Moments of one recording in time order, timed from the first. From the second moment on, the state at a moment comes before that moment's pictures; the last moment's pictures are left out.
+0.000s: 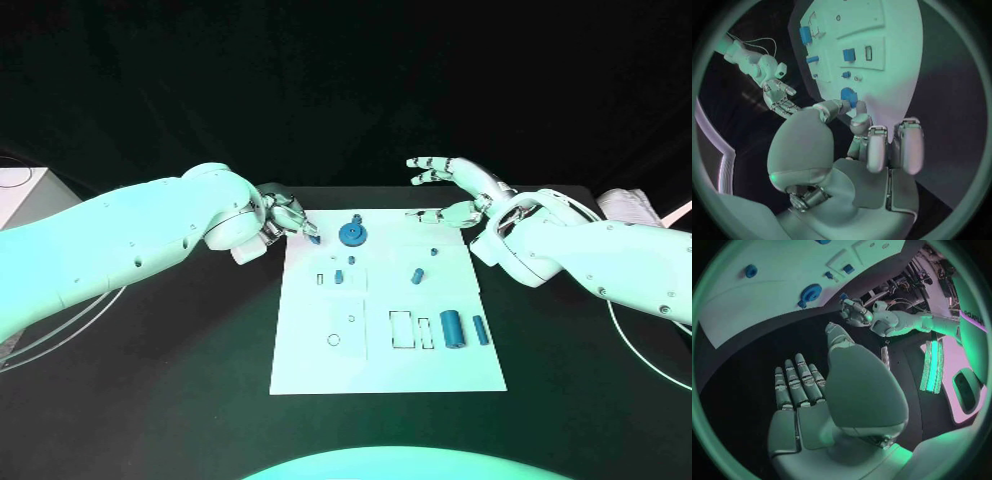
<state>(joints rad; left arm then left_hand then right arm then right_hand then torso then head) 1.34 -0.61 -0.07 1.24 -0.81 0.04 -0.45 1.17 -0.24 0.68 0.13 0.55 0.91 0.07 0.72 0.58 1.30 -0.02 1.20 0.91 1.47 -0.07 1.55 1.31 0.06 1.44 0.04 1.48 1.31 1.30 -0.82 -0.16 1.43 -1.02 -0.53 0.17 1.51 -0.19 0.04 0.29 0.39 0.48 0.16 0.06 0.13 0.72 0.25 0.06 0.06 0.52 0.24 0.05 0.08 0.14 0.26 0.29 0.08 0.06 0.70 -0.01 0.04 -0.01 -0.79</state>
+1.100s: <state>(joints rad) 1.31 -0.67 -0.14 1.42 -0.88 -0.05 -0.47 1.16 -0.25 0.68 0.13 0.55 0.91 0.07 0.72 0.59 1.31 -0.02 1.21 0.93 1.47 -0.07 1.56 1.31 0.06 1.44 0.04 1.49 1.31 1.30 -0.83 -0.16 1.43 -1.01 -0.53 0.17 1.51 -0.19 0.04 0.29 0.39 0.48 0.16 0.06 0.13 0.73 0.25 0.06 0.06 0.52 0.24 0.05 0.08 0.14 0.26 0.29 0.08 0.06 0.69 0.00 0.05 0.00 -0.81</state>
